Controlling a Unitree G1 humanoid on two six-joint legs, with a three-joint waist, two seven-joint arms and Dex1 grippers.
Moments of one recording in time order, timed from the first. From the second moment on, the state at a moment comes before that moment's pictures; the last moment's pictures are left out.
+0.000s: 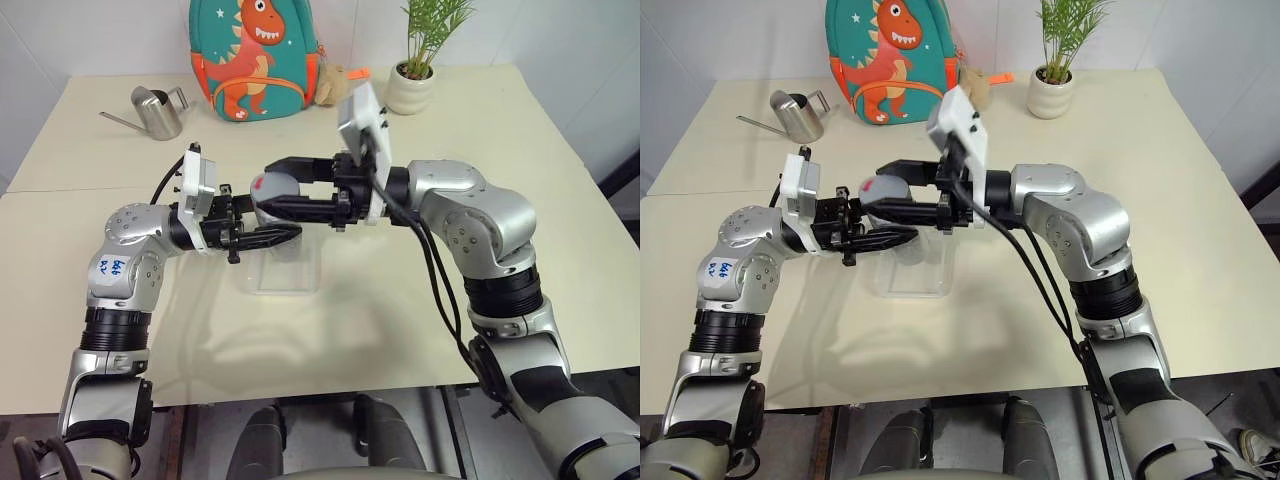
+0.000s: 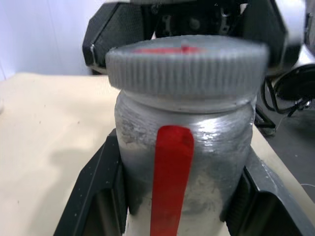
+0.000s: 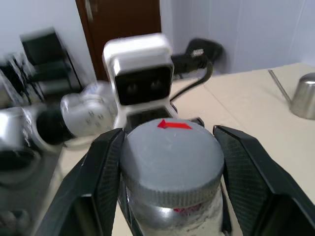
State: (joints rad) left arm -0.65 0.55 0.06 0.12 -0.55 0.27 -1.24; right arm -0.97 -0.27 0.05 -0.09 0.68 0.81 0.89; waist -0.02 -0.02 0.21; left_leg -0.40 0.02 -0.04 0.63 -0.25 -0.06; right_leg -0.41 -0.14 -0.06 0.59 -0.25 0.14
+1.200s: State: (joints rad) left arm -0.71 0.59 0.12 0.23 -0.55 0.37 -1.21; right arm -0.34 -0.65 -0.16 -0.10 0.57 0.42 0.91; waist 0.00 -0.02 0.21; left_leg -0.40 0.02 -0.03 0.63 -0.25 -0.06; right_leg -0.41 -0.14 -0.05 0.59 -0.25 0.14
